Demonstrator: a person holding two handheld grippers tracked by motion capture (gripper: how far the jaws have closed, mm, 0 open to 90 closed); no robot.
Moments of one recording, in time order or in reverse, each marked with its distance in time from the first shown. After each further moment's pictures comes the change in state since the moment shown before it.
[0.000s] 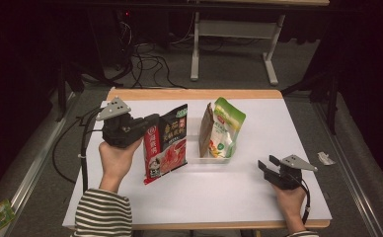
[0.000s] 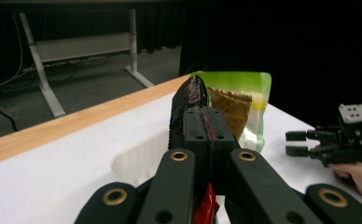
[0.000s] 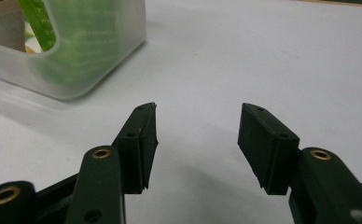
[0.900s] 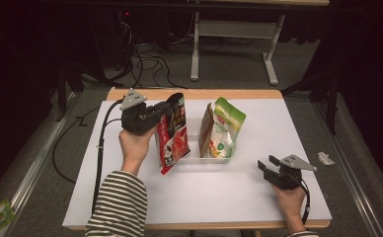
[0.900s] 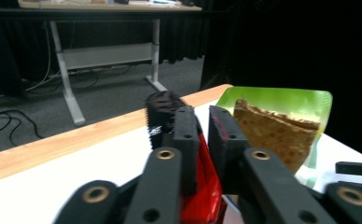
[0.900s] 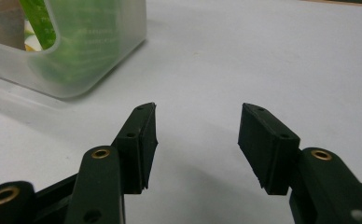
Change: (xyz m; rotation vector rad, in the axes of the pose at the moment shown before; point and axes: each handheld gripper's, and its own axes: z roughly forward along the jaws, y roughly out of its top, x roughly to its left) left arm 0.022 -0.011 0.056 -0.024 0.110 -0.022; right arm 0.001 0.000 0.000 0.003 0.000 -0.003
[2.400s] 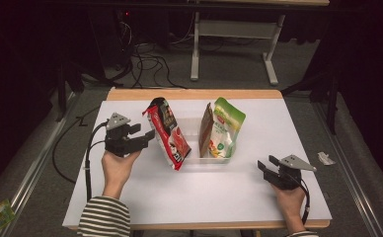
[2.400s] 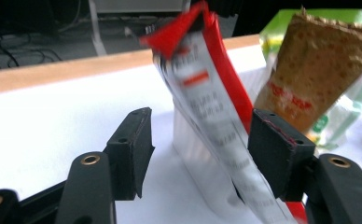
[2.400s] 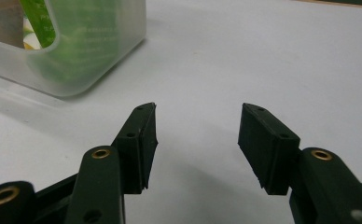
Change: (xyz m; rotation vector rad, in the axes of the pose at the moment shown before) left arm 0.014 -0.058 -0.037 0.166 0.085 -0.095; right arm 0.001 0.000 0.000 0.002 -0.007 -0.012
